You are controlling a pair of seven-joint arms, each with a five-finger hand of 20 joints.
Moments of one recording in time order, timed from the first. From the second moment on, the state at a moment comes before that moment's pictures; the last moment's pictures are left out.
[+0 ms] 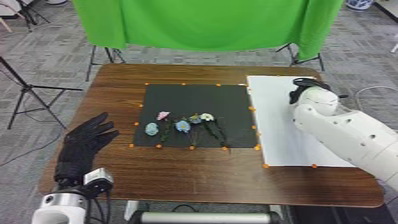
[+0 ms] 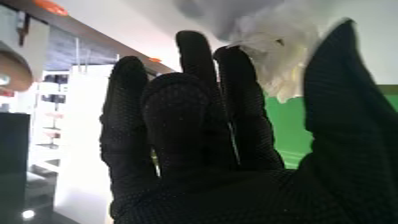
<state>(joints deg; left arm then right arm) 134.5 -64.4 -96.0 -131.5 54.7 19.4 8.3 -44.8 -45.2 30.1 -77.1 -107.2 -8.2 52.6</state>
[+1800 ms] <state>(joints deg) 132.1 -64.2 -95.2 -130.6 55.4 17.1 7.7 -45.8 -47.3 34.3 -77.9 -104.3 -11.8 51.8</state>
